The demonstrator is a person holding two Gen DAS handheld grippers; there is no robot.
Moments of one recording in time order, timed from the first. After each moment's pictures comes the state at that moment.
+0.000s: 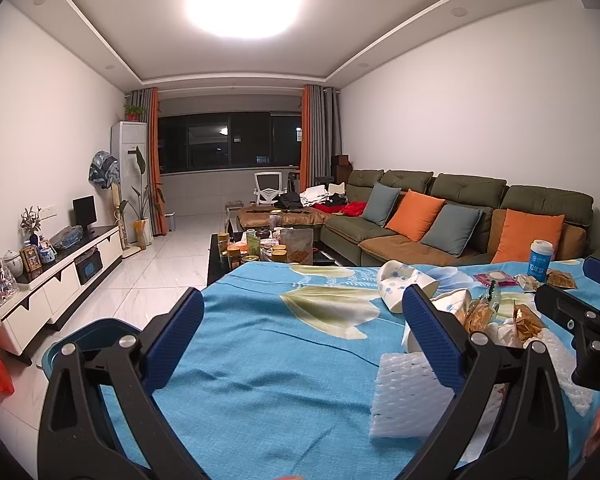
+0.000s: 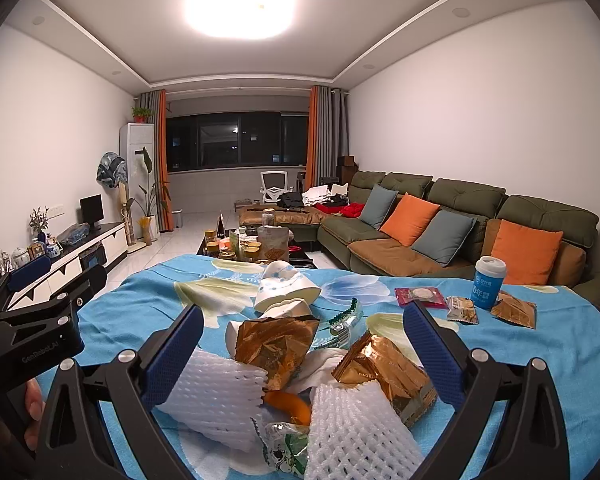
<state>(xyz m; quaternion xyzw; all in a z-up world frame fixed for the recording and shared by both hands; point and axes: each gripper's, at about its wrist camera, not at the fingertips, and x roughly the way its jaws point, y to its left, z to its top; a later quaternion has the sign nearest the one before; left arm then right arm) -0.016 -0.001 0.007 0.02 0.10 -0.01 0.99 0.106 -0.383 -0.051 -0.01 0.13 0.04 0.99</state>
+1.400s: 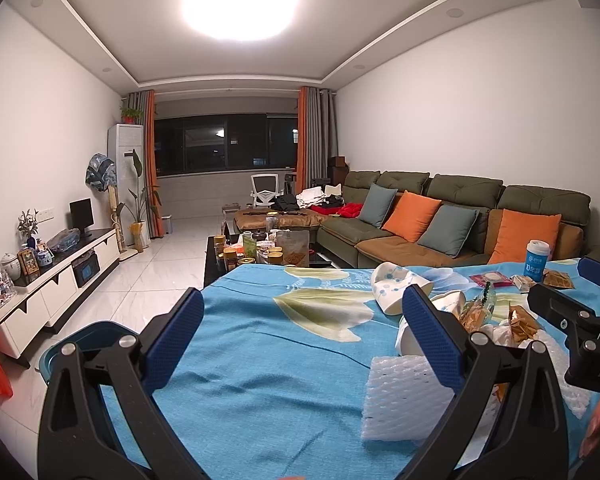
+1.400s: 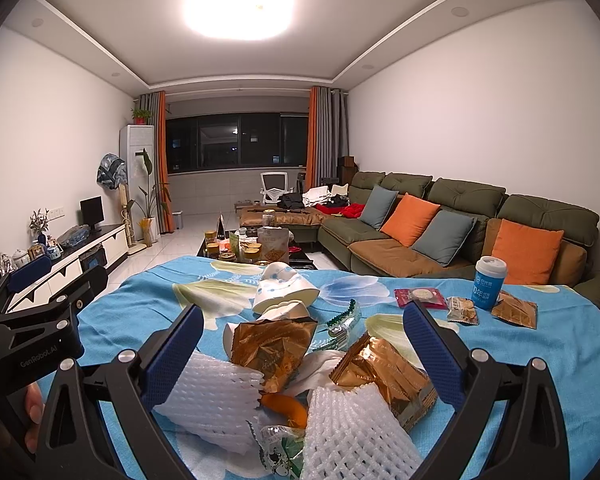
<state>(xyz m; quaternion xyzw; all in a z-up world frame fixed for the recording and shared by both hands) -0.015 -0.004 0.005 0.02 0.10 -0.02 0.99 0.107 -0.385 -0.051 0.00 0.13 0.04 0.99</state>
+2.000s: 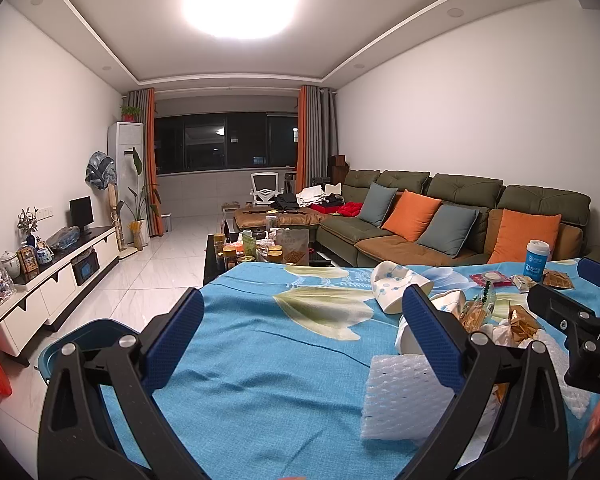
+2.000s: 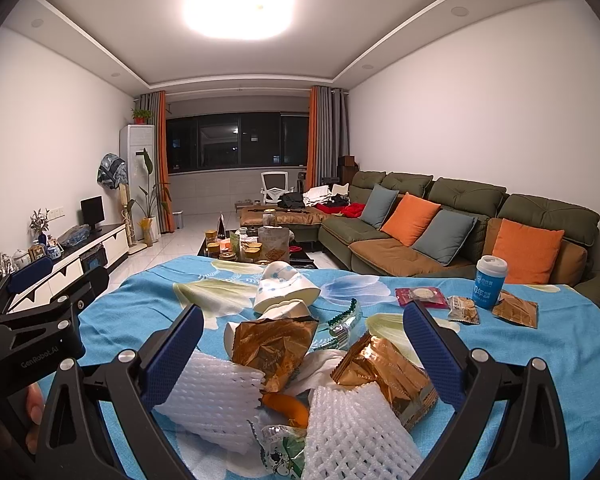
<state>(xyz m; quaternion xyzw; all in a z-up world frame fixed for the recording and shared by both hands) -0.013 -0.006 0.003 0.02 0.10 -0.02 0.99 0.108 -0.387 -0.051 0.00 0.13 0.04 0.99</state>
